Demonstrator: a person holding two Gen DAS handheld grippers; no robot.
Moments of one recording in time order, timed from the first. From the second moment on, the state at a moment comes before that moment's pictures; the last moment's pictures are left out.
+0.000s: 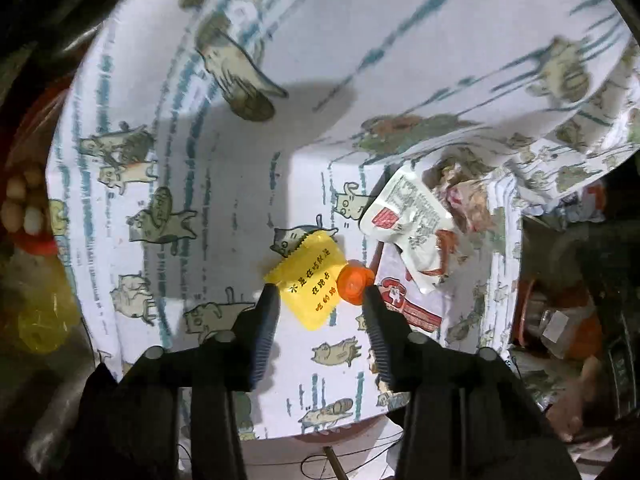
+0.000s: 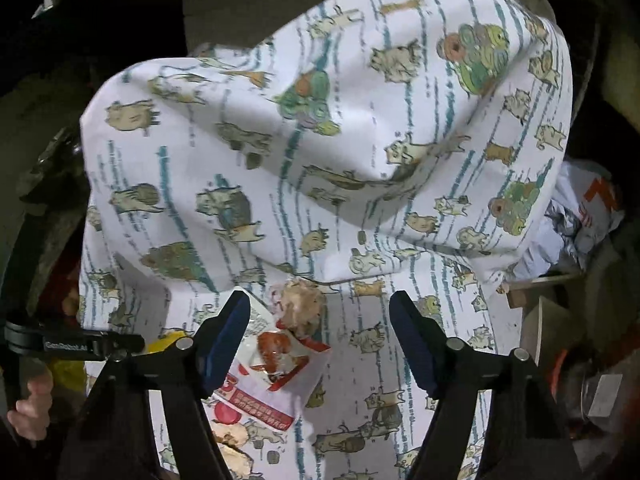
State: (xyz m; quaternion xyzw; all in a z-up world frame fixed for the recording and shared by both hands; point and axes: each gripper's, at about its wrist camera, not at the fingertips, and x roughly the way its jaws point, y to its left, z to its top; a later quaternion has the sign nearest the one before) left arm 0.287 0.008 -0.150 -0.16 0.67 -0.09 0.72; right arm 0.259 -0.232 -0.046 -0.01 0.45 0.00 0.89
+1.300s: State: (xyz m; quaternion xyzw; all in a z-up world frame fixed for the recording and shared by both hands) left arm 0.301 -0.007 -0.177 -0.19 0.66 -0.06 0.73; right arm 0.270 -0.246 -0.067 -0.02 0.50 0.02 0.87
